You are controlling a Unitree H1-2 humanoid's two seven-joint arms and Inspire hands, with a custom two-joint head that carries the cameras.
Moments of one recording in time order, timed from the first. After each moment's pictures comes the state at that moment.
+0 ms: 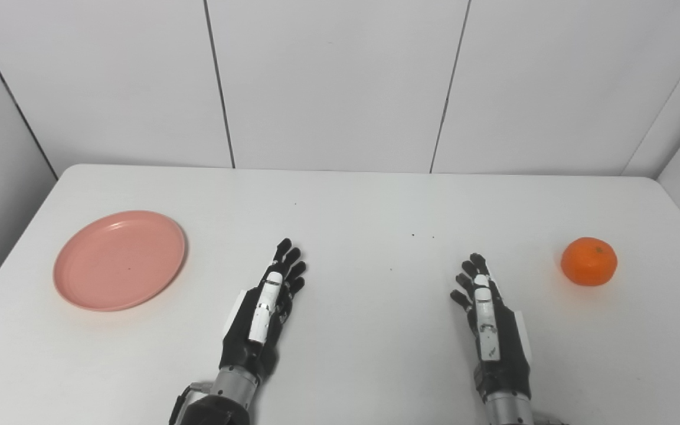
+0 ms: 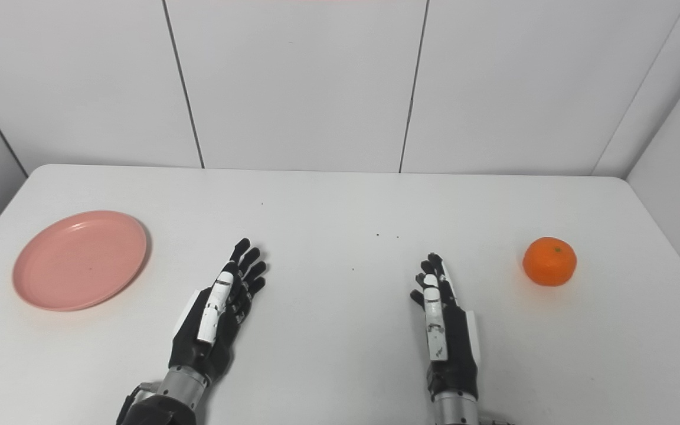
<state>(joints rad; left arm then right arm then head) -0.04 -0.07 -0.10 -0.13 -0.14 0.19 -0.13 0.05 0.13 0.02 -0.18 -0.04 0.06 -0.10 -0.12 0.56</state>
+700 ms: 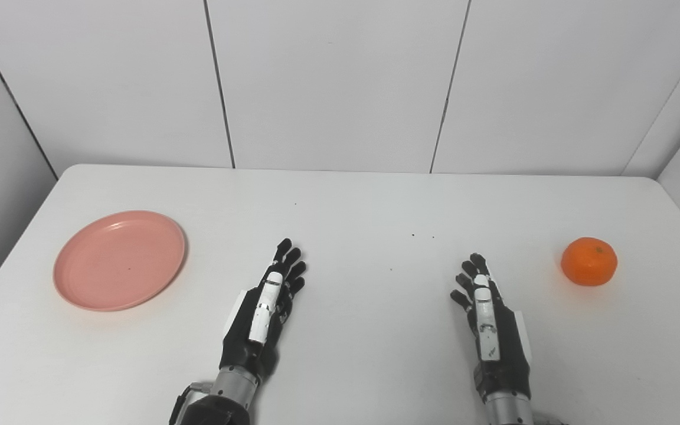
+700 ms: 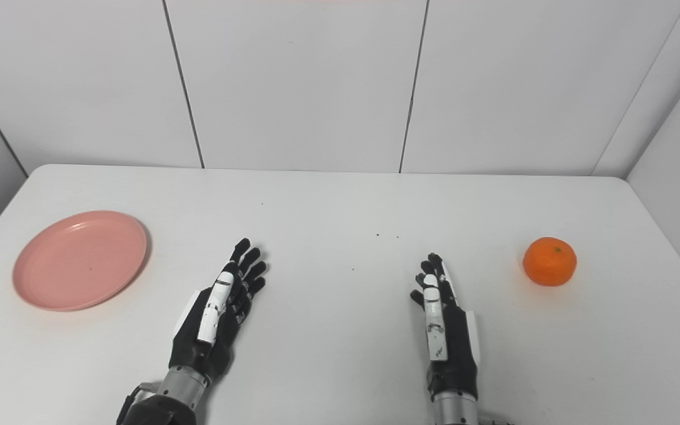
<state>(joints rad) -0.04 -0.07 -0.10 -0.13 -0.14 0.18 -0.13 0.05 0.14 0.02 -0.18 -0.04 0.06 -0.10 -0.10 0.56</state>
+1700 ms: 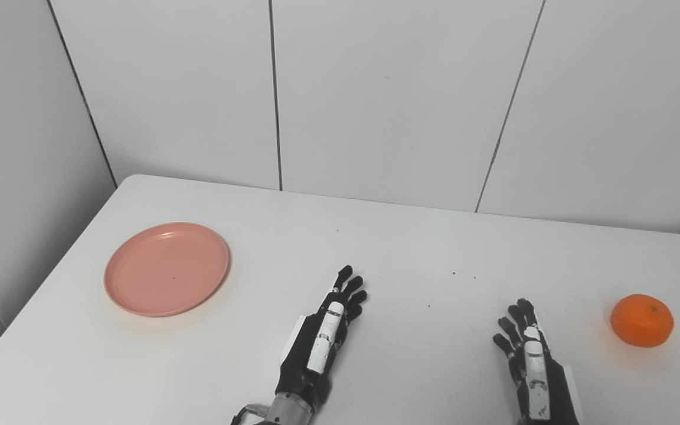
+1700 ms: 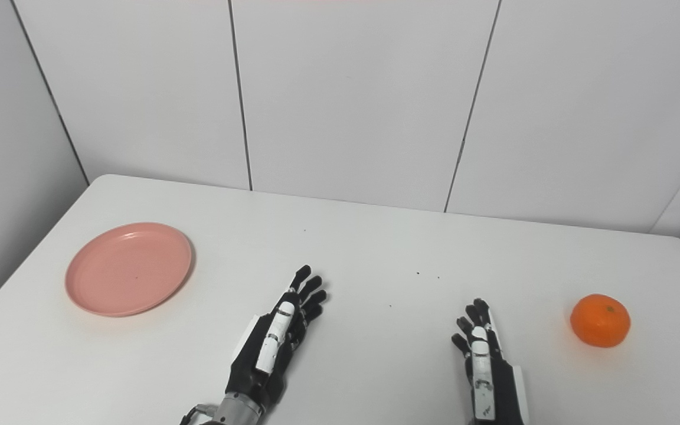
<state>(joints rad) -0.03 -0.14 -0.16 -0.03 -0.08 0.05 -0.09 0.06 0.06 0.00 -0.13 0.05 -0.03 -0.03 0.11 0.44</state>
